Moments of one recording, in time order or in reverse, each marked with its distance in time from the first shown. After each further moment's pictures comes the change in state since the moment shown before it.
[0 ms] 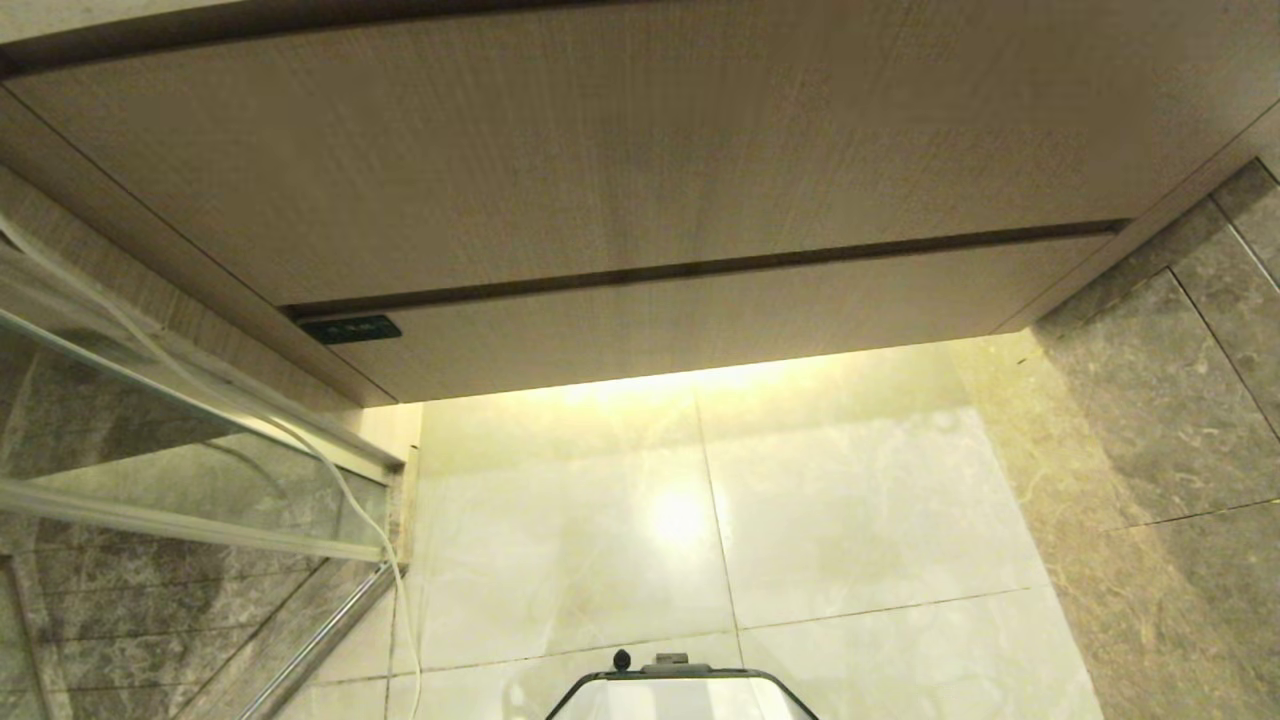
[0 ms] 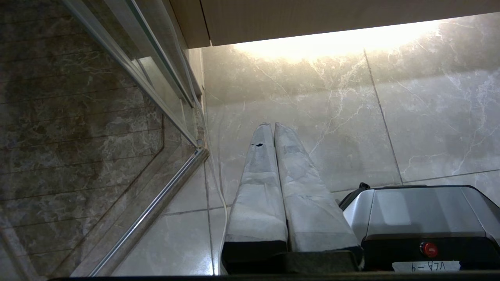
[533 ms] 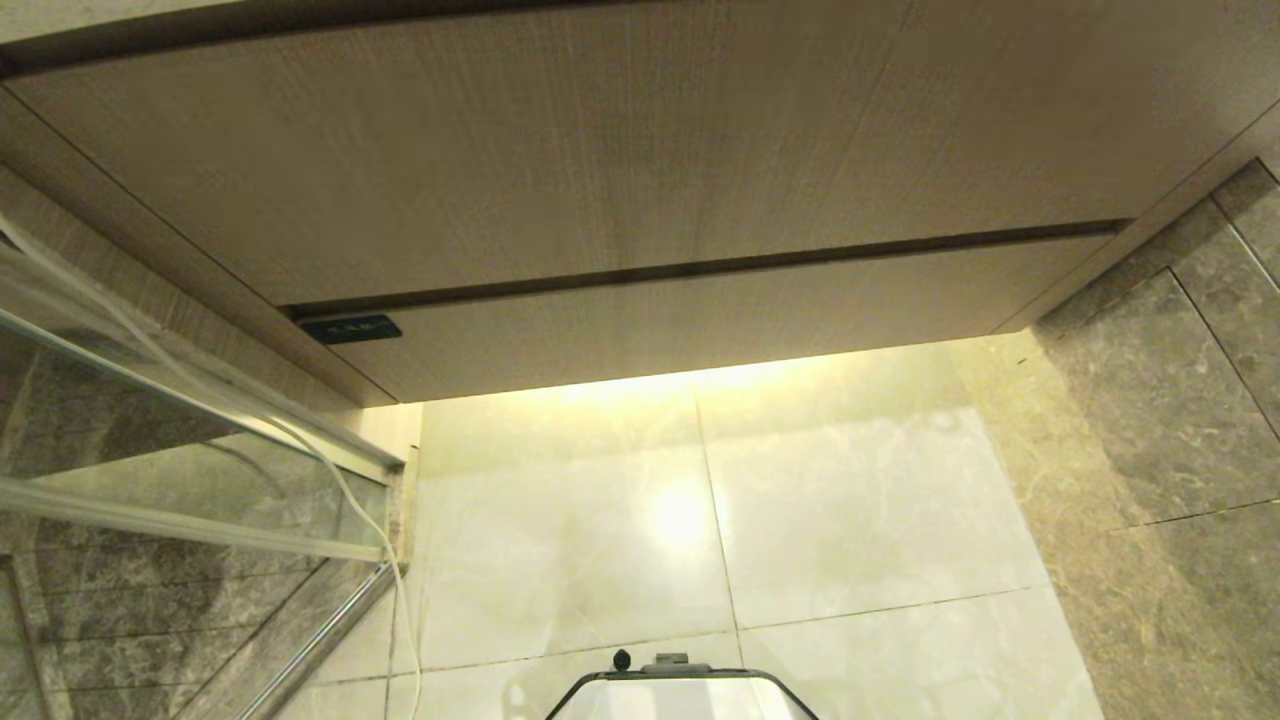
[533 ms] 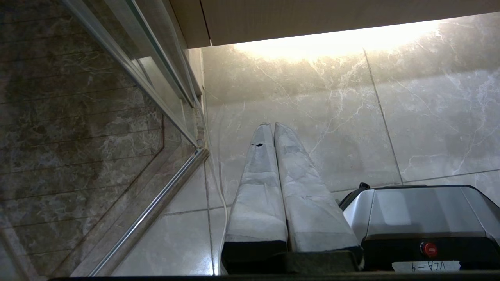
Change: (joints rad) left arm 0.000 0.000 0.000 0.000 0.000 0.000; right arm 0.000 0.000 0.000 -0.001 0.000 -0.001
